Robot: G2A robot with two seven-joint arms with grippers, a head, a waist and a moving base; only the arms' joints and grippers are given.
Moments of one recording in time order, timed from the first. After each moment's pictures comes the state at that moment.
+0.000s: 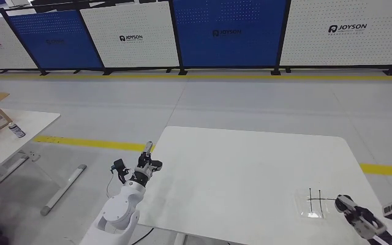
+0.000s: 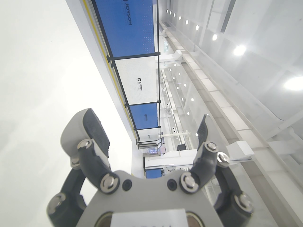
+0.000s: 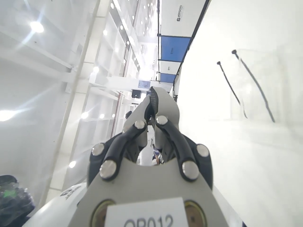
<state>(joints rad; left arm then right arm) 1.73 -1.15 -1.60 -1.80 -0.42 0.00 0.00 -1.78 -1.06 1.78 -1.61 0.53 -0.23 0.77</state>
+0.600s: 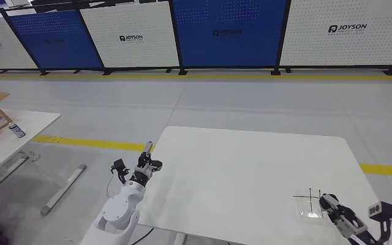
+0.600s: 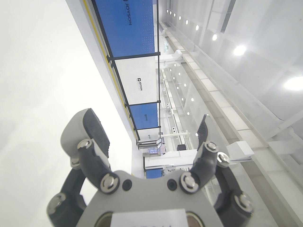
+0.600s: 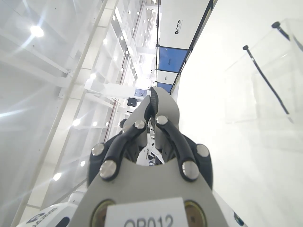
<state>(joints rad) 1.73 -1.15 -1.60 -1.80 -0.42 0.00 0.00 -1.85 -1.07 1.71 -1.74 0.47 -0.20 0.60</state>
